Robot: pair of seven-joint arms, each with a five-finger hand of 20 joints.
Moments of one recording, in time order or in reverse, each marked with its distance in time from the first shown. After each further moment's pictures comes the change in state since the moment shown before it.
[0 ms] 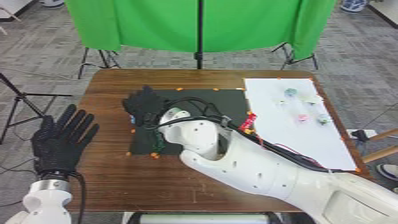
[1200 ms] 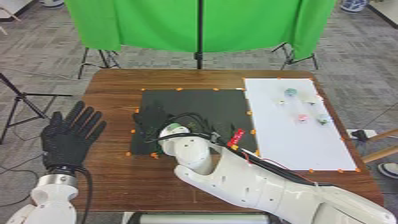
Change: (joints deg) left arm -3.5 0.2 2.2 1.4 0.0 -0.5 -1.9; right arm -5.0 -3.2 -0.5 5.0 -4.8 -2.3 7.2
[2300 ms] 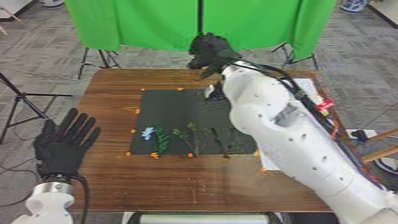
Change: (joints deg) left arm 3.6 -3.7 -2.8 -0.8 0.5 -1.0 -0.3; right arm -3.3 14.1 28.9 -19.8 19.6 -1.0 8.9
